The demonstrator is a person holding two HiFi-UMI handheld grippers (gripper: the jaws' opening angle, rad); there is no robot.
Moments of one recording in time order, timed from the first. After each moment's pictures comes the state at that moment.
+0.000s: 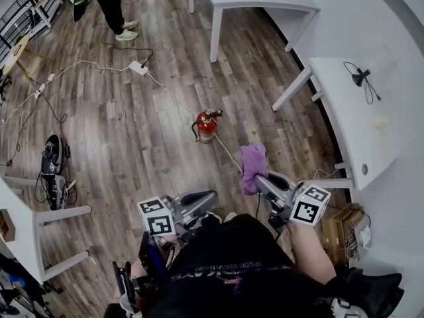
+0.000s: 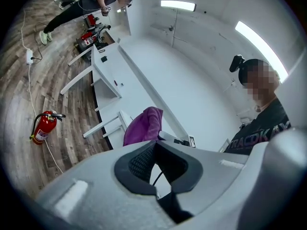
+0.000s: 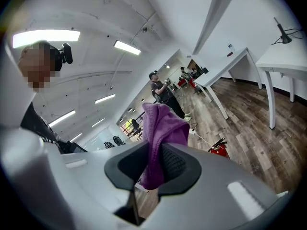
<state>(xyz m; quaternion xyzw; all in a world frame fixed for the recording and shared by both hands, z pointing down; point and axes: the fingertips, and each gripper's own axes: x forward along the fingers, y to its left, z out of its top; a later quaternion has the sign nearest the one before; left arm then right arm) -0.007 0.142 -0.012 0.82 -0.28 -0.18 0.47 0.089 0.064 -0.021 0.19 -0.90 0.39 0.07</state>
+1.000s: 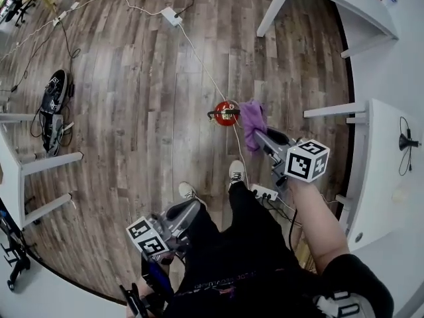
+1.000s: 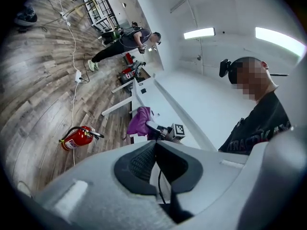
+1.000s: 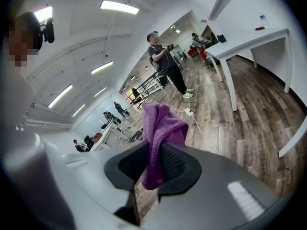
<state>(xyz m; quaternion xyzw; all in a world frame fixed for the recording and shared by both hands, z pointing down) -0.078 0.049 0.084 0.65 -0.52 -0.27 0.48 -0.045 -0.187 0.141 0.08 -0.89 0.37 0.27</state>
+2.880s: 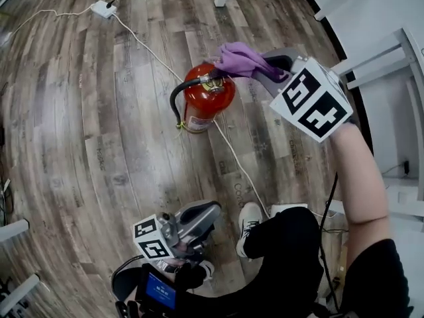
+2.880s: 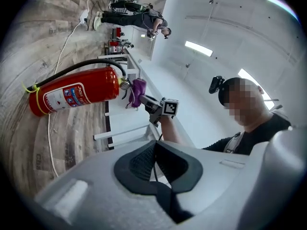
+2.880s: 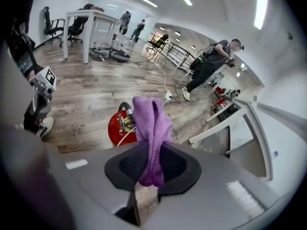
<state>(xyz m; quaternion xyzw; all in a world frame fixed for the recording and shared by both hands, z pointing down) -0.022 0.024 0.504 0.75 -0.27 -0.39 0.46 -0.058 -0.244 0.454 0.09 -0.83 -0.21 0.52</state>
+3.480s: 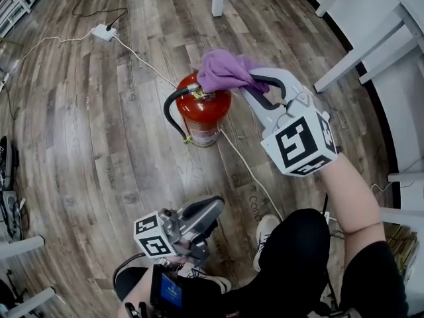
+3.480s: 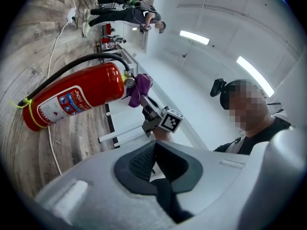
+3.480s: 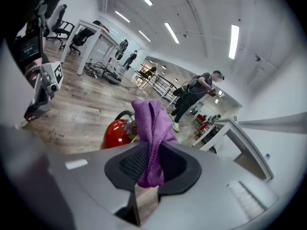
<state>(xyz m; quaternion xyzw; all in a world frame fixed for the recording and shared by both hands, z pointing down) -0.020 -0.014 0.533 0.79 -0.27 -0.34 0.43 -0.054 -0.223 0.470 0.16 -0.89 -0.29 0.31</state>
